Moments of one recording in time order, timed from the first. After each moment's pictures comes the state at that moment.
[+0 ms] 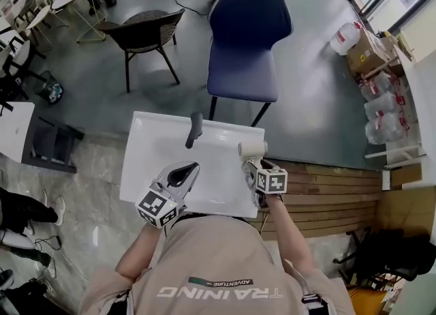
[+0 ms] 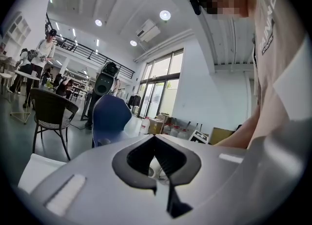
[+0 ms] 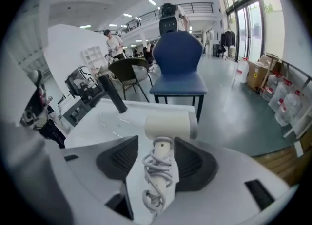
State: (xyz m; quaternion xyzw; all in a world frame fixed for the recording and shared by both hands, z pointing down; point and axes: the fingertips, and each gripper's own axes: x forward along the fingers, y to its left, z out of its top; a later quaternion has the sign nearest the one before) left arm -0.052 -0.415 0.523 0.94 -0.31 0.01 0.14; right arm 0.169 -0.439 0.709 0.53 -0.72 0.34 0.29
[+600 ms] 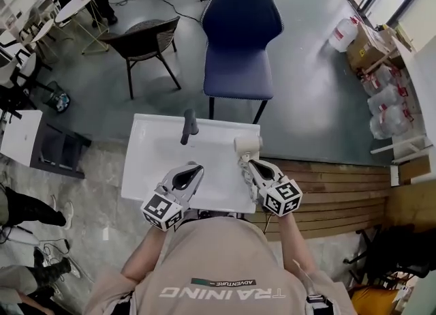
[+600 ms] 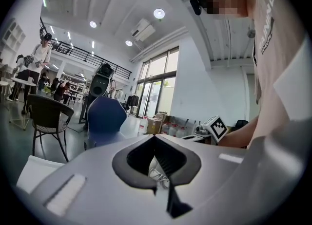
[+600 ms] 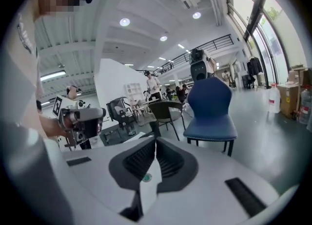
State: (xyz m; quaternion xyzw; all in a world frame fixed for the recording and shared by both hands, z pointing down) left arm -0.012 -0.375 0.507 0.95 -0.30 0.02 0.12; right arm 0.133 -0.391 0.567 0.43 -0.88 0.18 0.09
